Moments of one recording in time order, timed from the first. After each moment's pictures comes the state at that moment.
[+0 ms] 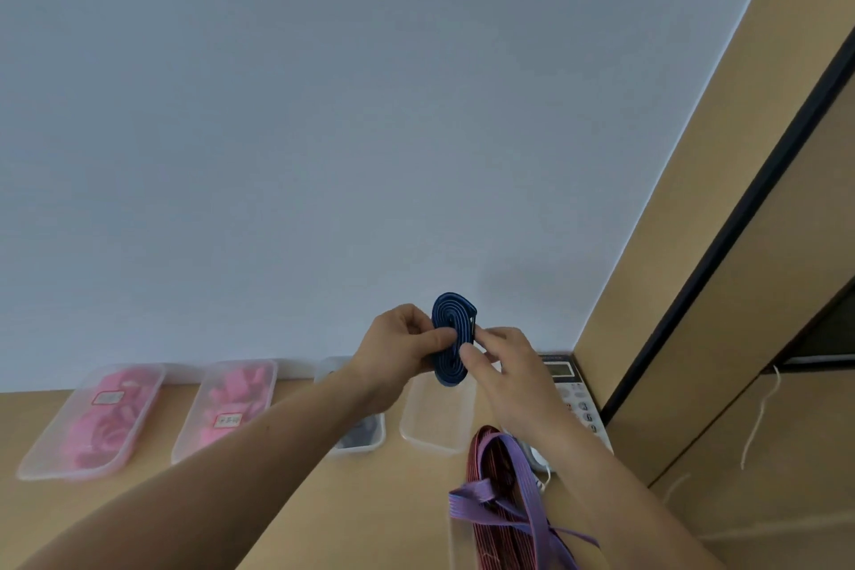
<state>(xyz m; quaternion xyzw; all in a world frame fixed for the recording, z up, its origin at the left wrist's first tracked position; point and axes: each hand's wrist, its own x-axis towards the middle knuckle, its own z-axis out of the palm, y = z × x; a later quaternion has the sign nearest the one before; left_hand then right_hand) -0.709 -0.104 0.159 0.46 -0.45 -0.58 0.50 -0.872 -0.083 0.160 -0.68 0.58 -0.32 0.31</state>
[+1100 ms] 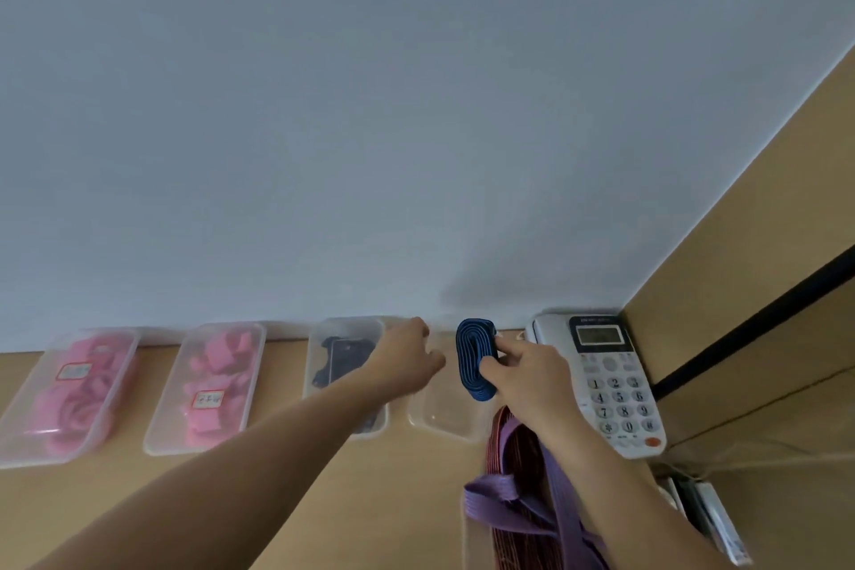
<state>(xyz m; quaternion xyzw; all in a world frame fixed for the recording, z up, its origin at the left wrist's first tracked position) -0.710 -0.206 0.022 0.69 -0.62 -0.35 0.14 -0.889 -0.179 0.040 -0.63 0.67 -0.25 0.30</state>
